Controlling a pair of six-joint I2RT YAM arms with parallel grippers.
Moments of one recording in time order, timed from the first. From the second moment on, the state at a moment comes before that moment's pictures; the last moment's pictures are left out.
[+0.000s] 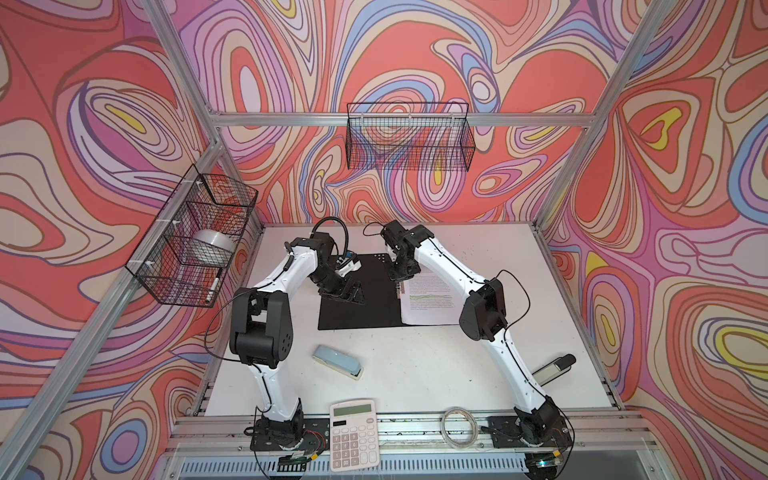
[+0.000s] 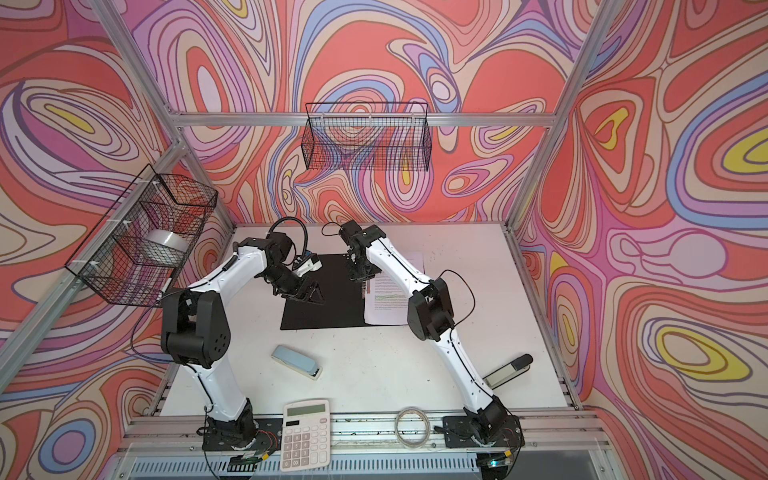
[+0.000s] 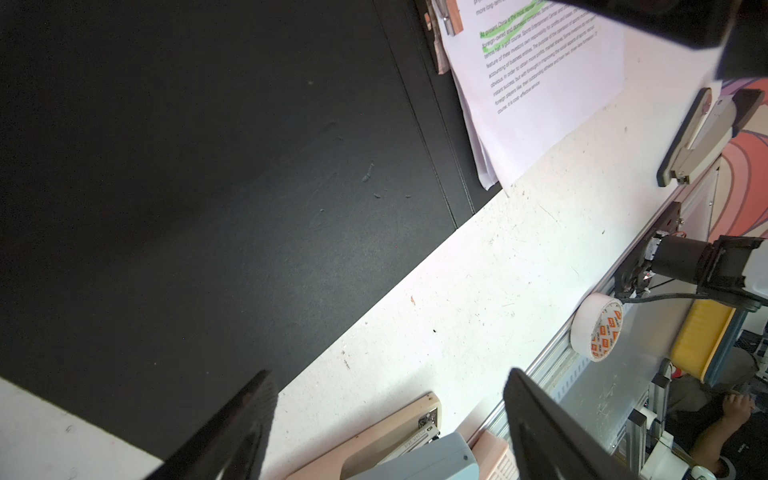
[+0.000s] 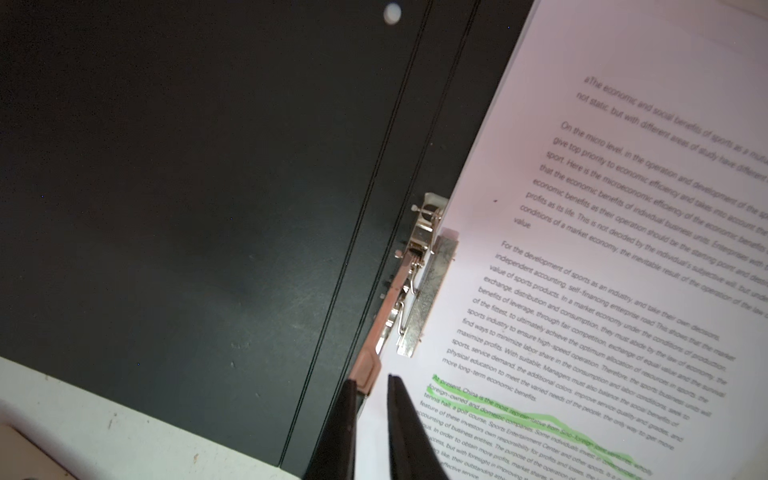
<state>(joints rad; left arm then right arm) -0.15 1.87 1.50 -1.16 0.54 0.26 0.62 2.53 2.54 -1.32 -0.03 0.28</state>
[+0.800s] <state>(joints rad) -0.15 1.87 1.48 -1.15 0.53 0.26 0.62 2.55 2.54 -1.36 -0.02 0.26</state>
